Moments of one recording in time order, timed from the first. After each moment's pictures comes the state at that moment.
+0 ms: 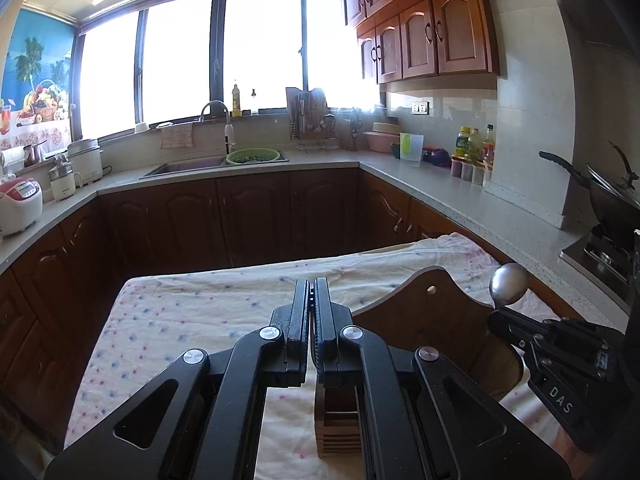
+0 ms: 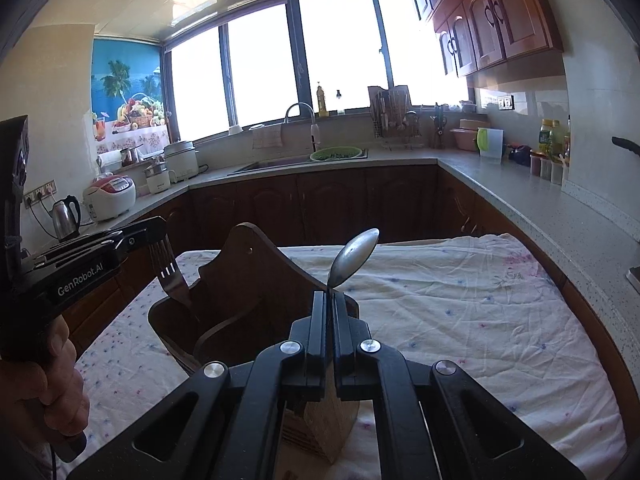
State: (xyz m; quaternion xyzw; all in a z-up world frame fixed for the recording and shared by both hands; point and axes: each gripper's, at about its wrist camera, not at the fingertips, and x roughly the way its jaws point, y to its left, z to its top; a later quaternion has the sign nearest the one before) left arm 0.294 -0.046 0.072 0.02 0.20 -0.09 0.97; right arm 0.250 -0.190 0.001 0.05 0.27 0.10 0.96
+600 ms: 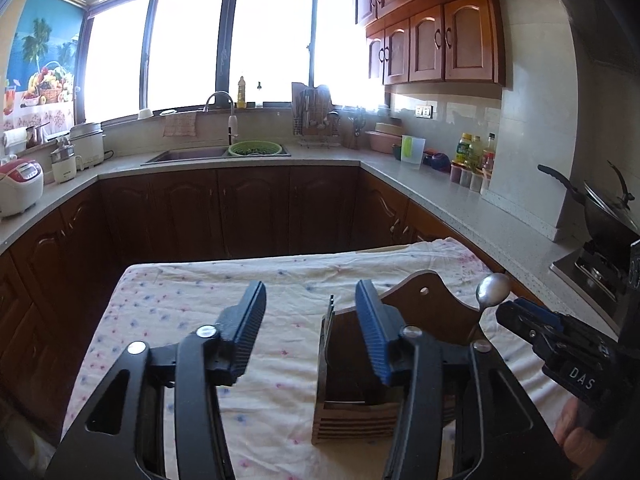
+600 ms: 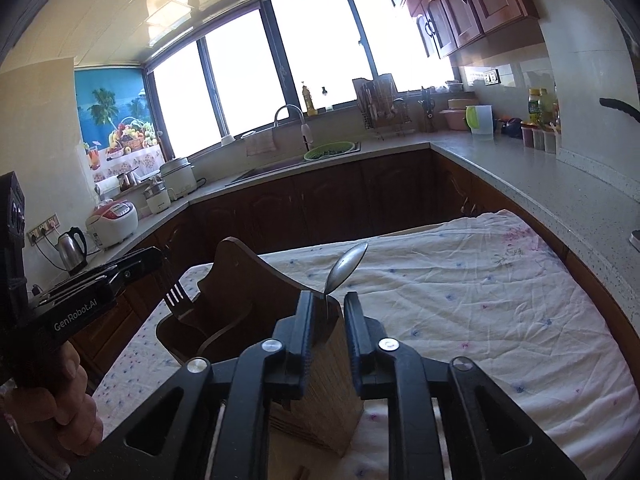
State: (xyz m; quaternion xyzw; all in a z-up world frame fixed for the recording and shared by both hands) left arm 0.282 -0.030 0.089 -0.01 0.21 -0.09 0.97; right arm 0.245 -0.217 0.019 0.12 0.27 0.10 0.95
